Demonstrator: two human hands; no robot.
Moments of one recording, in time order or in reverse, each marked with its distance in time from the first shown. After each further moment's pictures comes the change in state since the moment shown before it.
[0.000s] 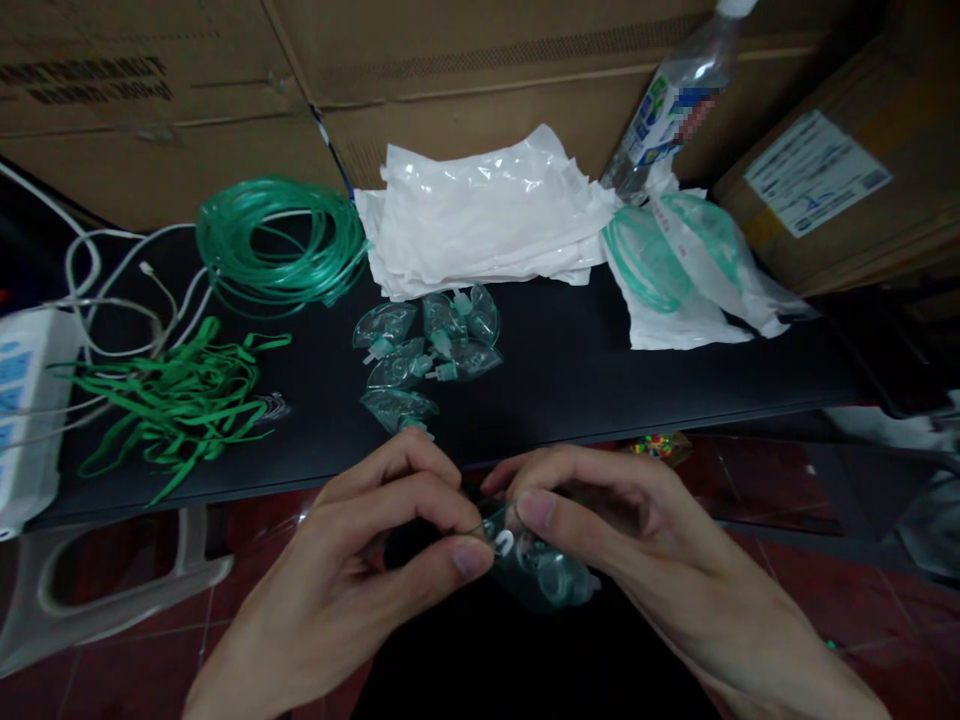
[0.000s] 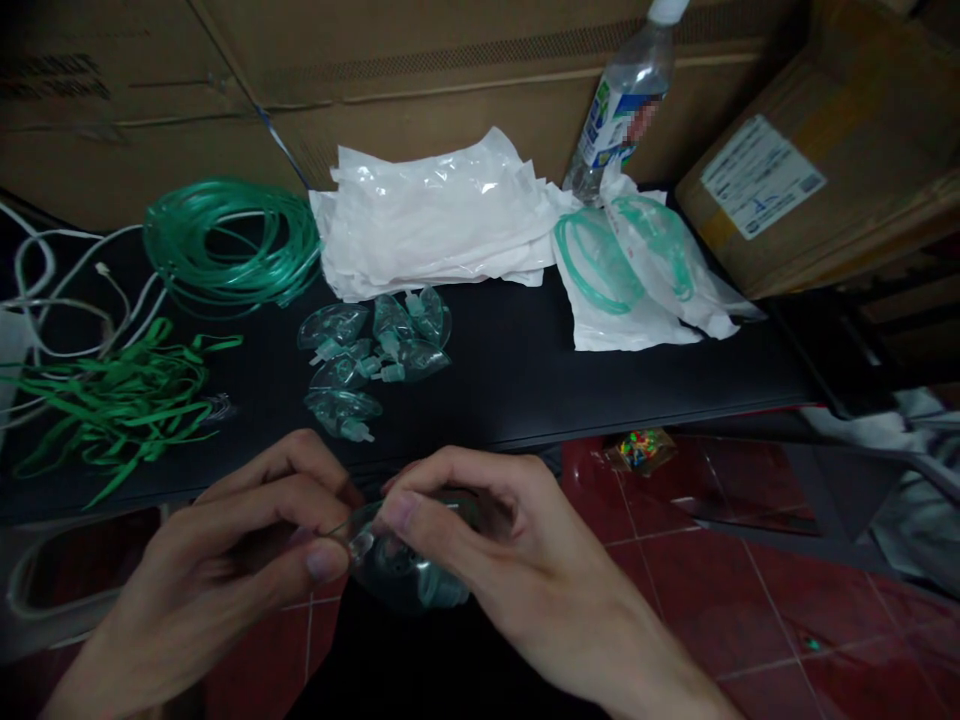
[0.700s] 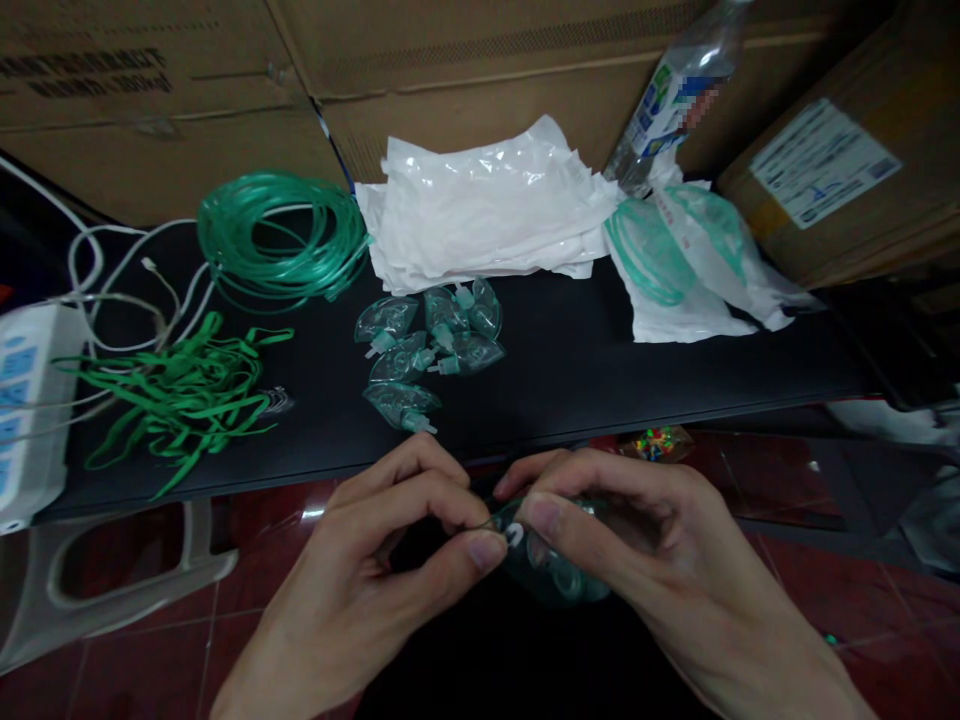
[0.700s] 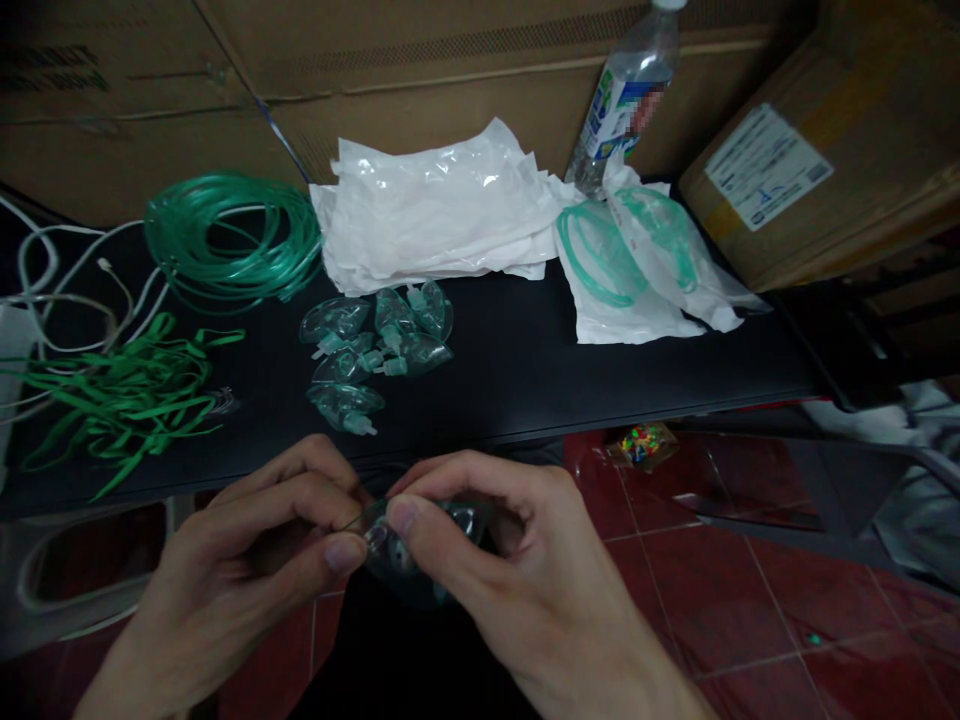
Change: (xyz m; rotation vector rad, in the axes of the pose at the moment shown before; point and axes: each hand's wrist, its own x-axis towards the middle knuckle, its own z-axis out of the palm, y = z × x) left_hand -0.006 0.003 0.013 -0.056 0.084 -0.020; right_hand -0.008 0.001 0.010 0.008 0.128 0.015
